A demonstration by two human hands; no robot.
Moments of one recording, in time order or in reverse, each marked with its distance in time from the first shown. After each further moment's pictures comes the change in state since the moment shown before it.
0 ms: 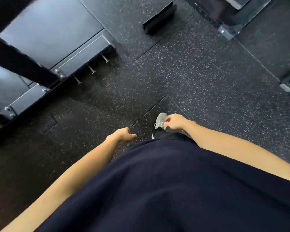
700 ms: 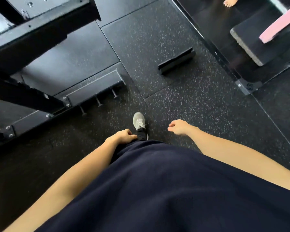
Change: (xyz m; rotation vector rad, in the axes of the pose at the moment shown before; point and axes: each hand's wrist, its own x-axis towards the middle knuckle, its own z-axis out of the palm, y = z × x) left_hand 0.142 0.124 -0.288 -0.209 0.061 -0.049; right_hand 0.207 -0.057 -0.312 -0.024 -0.047 -0.024
